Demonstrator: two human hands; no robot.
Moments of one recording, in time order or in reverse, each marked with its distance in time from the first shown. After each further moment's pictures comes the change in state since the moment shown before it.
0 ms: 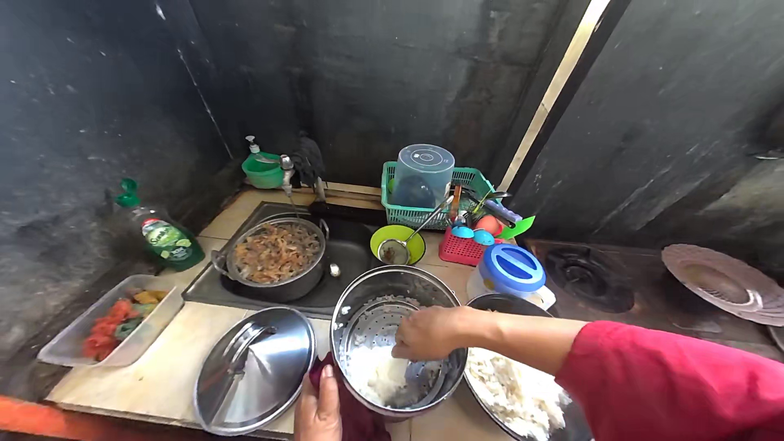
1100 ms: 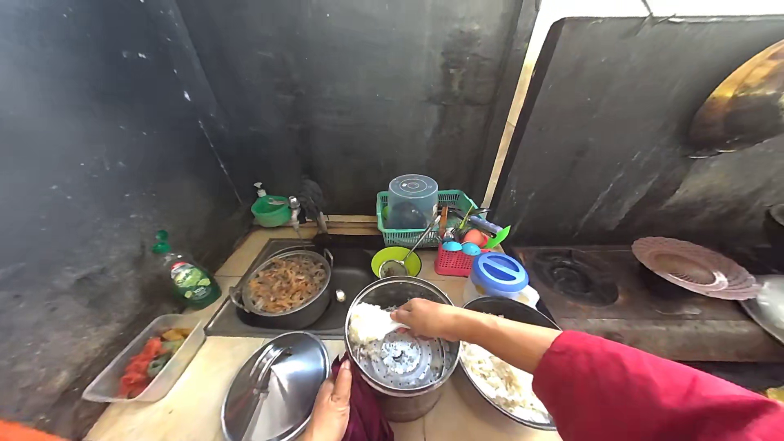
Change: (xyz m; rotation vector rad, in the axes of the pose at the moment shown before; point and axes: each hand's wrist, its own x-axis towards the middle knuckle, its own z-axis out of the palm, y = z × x) left_hand 0.028 0.011 -0.020 -0.066 -0.330 0.013; right_hand -0.014 -0.006 0.003 0.834 0.391 0.143
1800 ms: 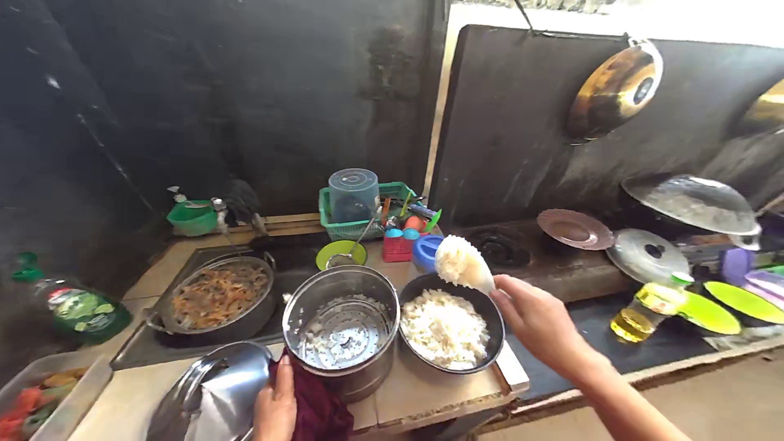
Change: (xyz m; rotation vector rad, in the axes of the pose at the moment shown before) left_hand -0.008 -0.004 0.016 0.202 0.199 -0.003; right_hand -0.212 0.158 -0.016 -0.502 1.113 -0.161
